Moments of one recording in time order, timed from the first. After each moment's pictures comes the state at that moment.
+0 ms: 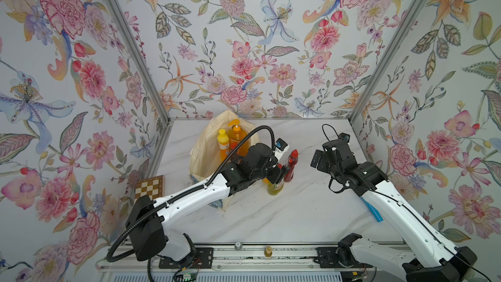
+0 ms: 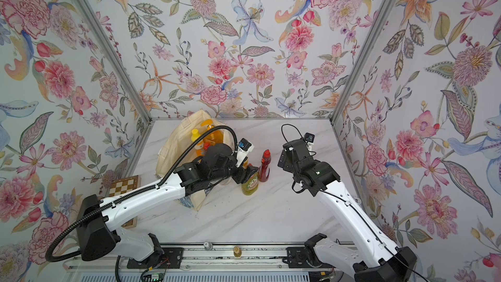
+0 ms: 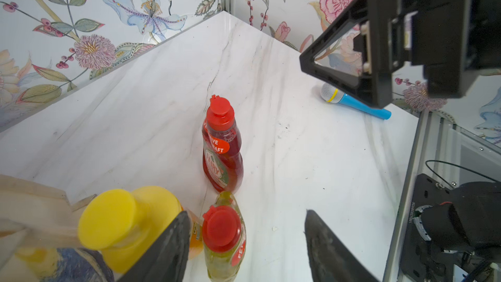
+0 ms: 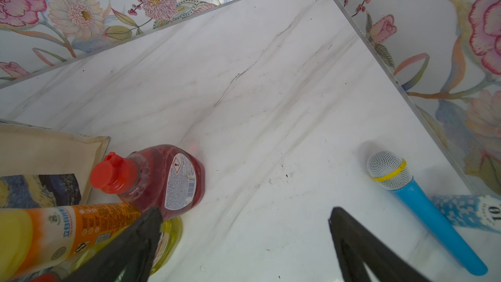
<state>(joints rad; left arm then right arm) -0.95 1.49 1.23 -0.27 0.01 -0.09 0.51 1.09 1.14 -0.90 0.48 0.66</state>
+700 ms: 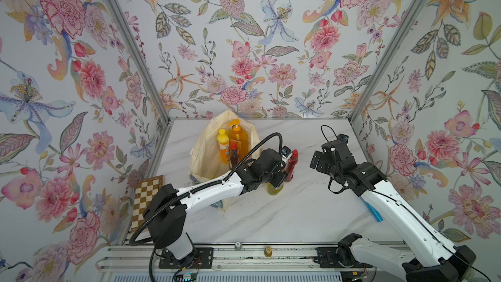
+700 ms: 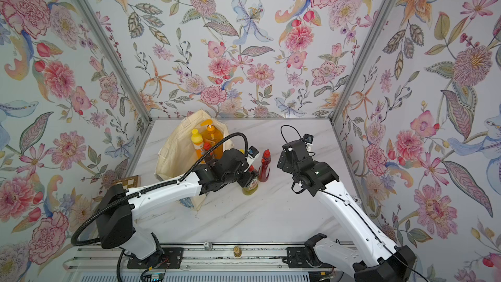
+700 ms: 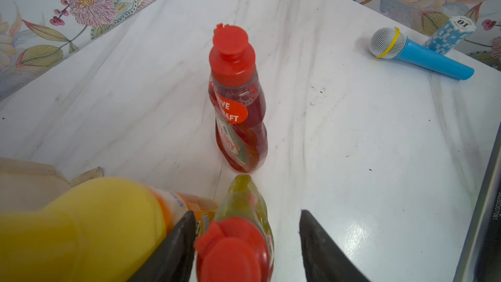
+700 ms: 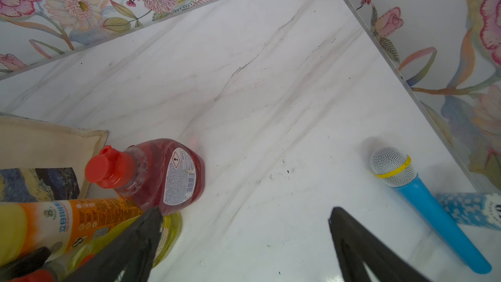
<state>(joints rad) -0.96 1.62 1.23 -0.28 -0.08 -0.06 0.51 1.09 1.13 -0.90 0.46 0.66</state>
